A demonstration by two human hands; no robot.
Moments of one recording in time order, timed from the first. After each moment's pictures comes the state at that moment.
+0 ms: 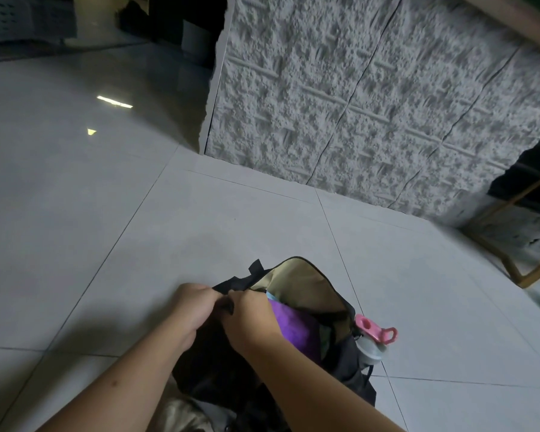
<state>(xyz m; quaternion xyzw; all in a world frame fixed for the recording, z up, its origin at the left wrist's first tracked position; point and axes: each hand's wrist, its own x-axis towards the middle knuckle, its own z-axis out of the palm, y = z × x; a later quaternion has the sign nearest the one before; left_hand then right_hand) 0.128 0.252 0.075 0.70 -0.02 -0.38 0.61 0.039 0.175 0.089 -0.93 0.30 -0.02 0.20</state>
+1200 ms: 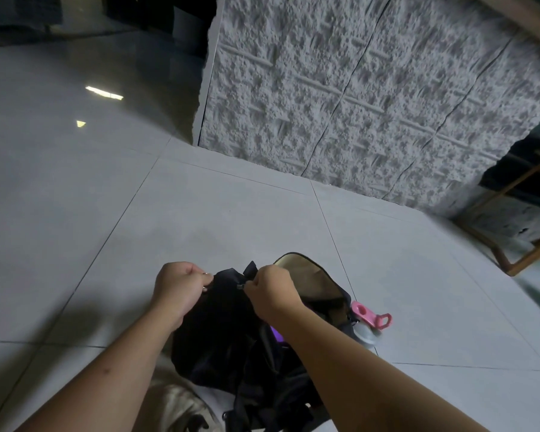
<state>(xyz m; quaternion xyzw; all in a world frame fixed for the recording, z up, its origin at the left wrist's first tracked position) 0.149 0.254 0.061 0.74 -0.06 -0.26 0.62 0.028 0.143 0.134 -0.90 0.39 0.02 0.20</state>
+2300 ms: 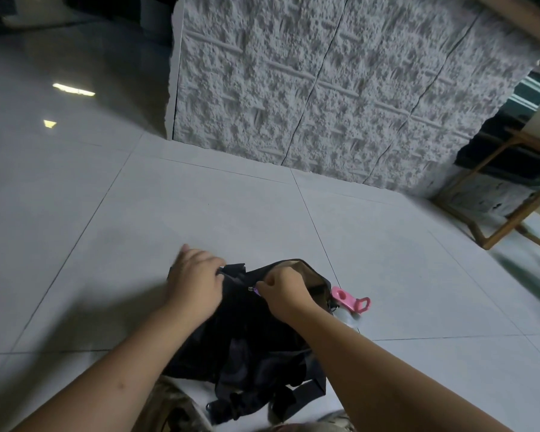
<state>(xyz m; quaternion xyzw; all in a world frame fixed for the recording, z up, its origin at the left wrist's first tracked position) 0.112 0.218 0.060 0.82 -0.46 0.06 0.34 -0.031 0.093 0.113 -0.87 0.43 -0.01 0.25</state>
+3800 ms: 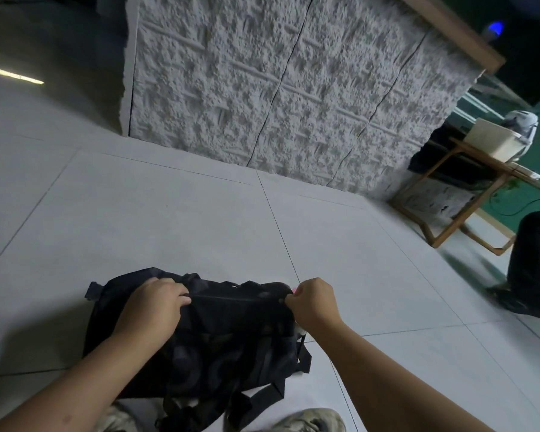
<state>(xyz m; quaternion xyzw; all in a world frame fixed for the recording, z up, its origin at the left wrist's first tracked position) 0.093 0.196 0.022 0.84 -0.44 -0.01 0.32 -0.129 0.027 0.133 -0.80 0.56 -0.07 0.17</state>
